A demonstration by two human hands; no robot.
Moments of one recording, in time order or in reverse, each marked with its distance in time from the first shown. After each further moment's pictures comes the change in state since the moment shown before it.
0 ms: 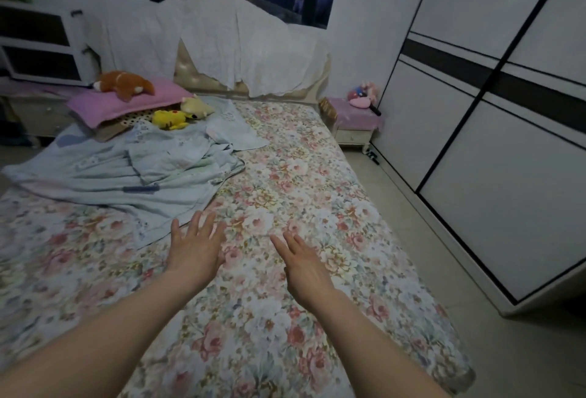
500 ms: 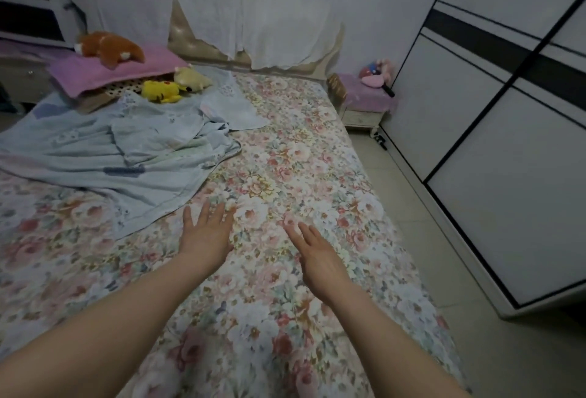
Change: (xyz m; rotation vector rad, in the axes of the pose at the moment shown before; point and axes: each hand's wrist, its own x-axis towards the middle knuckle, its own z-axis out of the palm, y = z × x) left_hand 0.122 0.029 0.018 -0.004 -0.112 0.002; right_hand 0.083 0.078 -0.006 -0.008 -0.054 0.003
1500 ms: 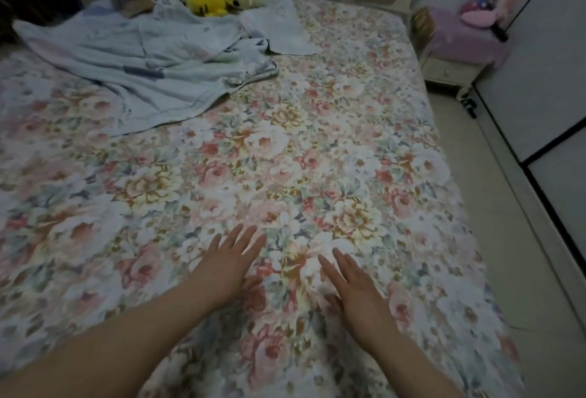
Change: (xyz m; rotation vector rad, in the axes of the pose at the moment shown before) left_hand 0.008 0.217 0.239 -0.151 -0.169 0.082; right_hand -0.046 0.251 0.240 0.014 -0.218 -0.202
